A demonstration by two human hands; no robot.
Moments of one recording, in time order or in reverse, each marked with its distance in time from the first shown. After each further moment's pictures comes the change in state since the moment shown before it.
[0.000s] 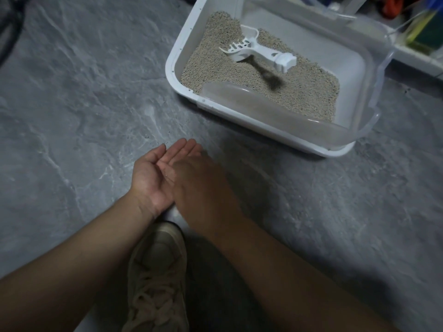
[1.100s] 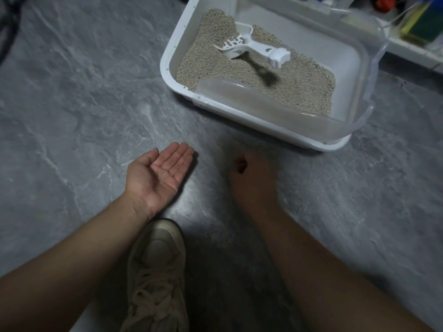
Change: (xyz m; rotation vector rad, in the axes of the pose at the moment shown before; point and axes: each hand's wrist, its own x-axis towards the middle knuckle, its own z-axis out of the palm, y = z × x) left_hand -0.001 -0.001 -0.010 -0.028 0.022 0.013; right_hand -0.023 0.082 0.004 0.357 0.146 0.665
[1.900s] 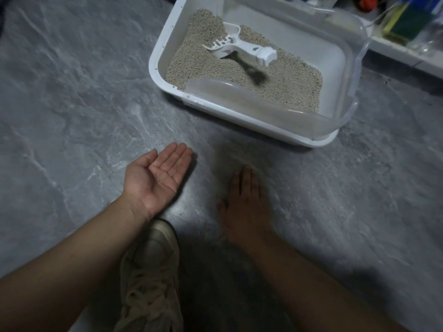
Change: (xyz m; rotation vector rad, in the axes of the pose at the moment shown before) left_hand 0.002 -0.011 0.001 0.013 -0.033 -0.031; right_hand -0.046 0.055 0.030 -0.519 -0.156 -0.162
